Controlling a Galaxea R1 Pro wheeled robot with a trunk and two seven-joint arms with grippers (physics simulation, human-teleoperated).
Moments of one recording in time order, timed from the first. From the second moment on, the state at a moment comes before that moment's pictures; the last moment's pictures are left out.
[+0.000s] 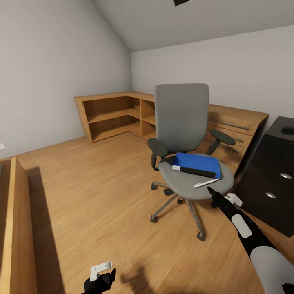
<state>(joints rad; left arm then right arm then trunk) -0.22 -0.09 0.03 -0.63 0.18 -0.05 0.04 -0.71 -0.21 -0.21 -0.56 -0.73 0.10 0.31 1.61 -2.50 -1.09</state>
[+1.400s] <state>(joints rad) -0.22 -0.09 0.03 -0.63 0.18 -0.05 0.04 -0.71 -0.21 -0.20 -0.56 -0.74 0.09 0.31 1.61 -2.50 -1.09</state>
